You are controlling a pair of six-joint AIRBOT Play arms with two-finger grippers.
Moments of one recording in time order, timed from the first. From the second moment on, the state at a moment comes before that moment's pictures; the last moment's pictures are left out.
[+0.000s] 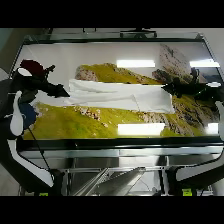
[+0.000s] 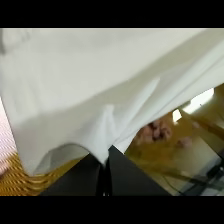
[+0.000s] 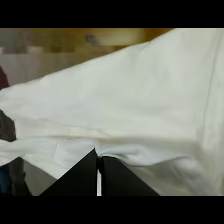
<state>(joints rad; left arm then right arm) 0.18 -1.95 1.75 0.91 -1.48 -1.07 -0.38 -1.73 1.28 -0.44 1.11 1.09</state>
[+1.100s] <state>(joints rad) 0.33 -2.04 2.03 0.79 -1.35 -1.16 -0.48 -1.89 1.52 -0.87 1.20 1.11</state>
